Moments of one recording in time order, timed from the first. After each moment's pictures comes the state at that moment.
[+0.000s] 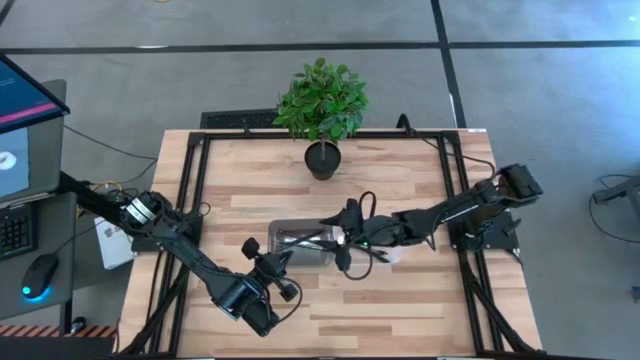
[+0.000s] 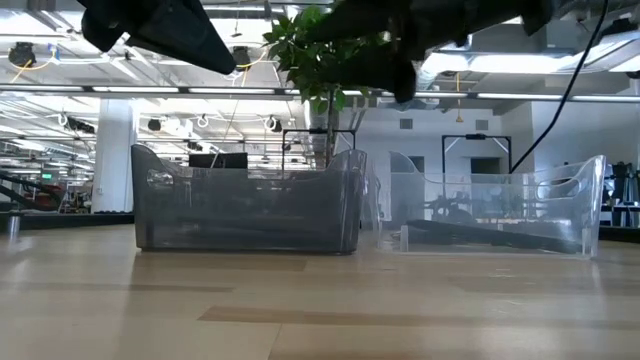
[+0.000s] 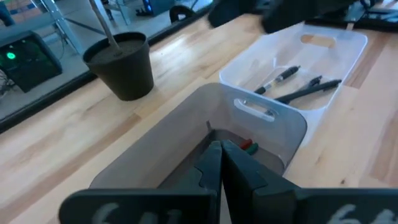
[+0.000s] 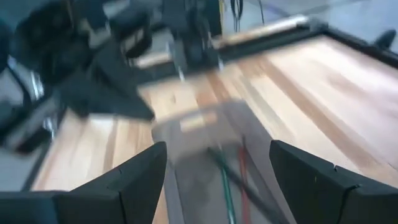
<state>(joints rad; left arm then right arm) -0.70 1.81 1.27 -0.88 -1.15 -1.29 0.27 1.60 0.86 0.41 0.36 0.31</state>
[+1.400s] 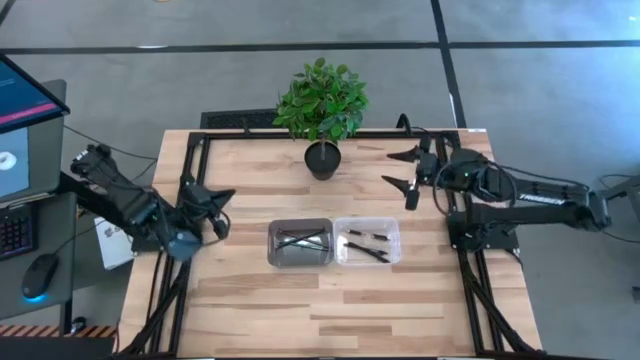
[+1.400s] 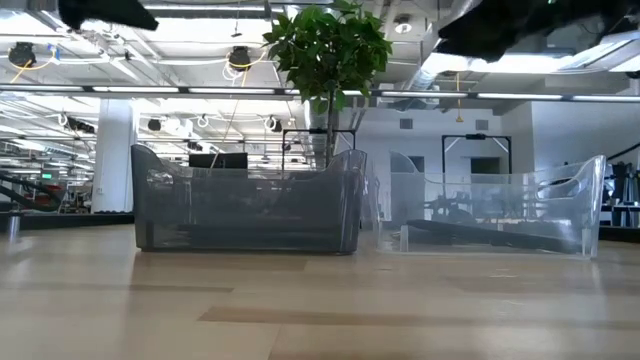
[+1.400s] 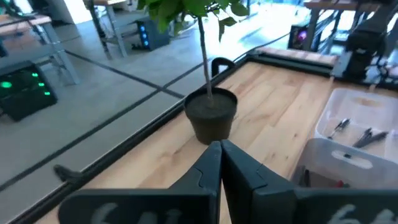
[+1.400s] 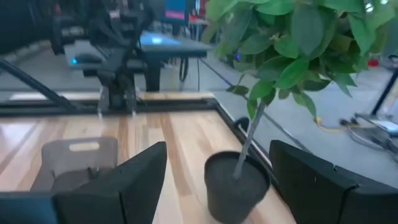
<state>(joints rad) -0.65 0.80 0.83 -1.00 -1.21 -0.89 -0.25 0.70 0.59 -0.03 0.04 -0.17</state>
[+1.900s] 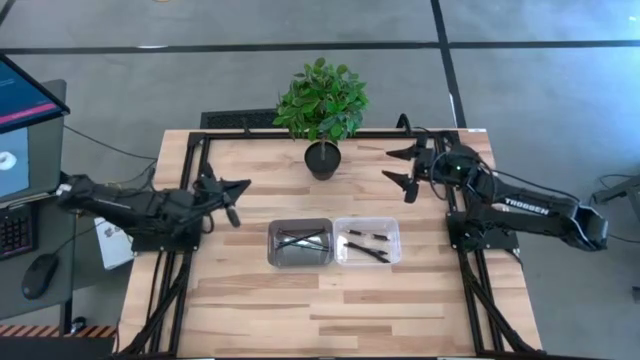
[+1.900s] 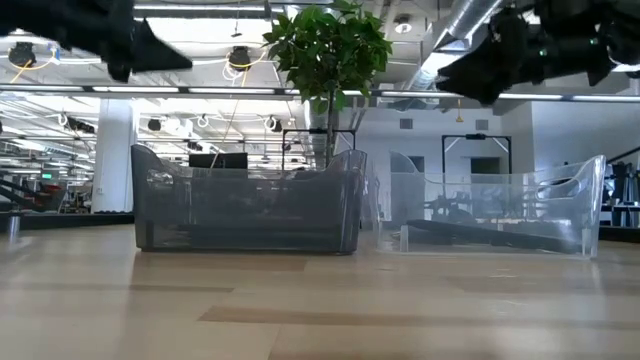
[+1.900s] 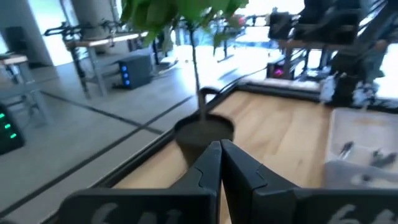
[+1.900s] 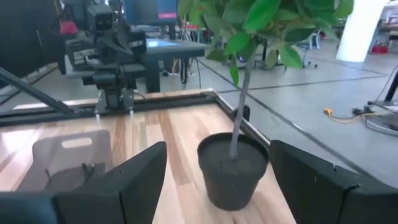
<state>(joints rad) -0.18 0.48 0.32 0.05 -0.76 -0.05 -0.54 0.72 0.36 0.28 -0.29 -0.09</state>
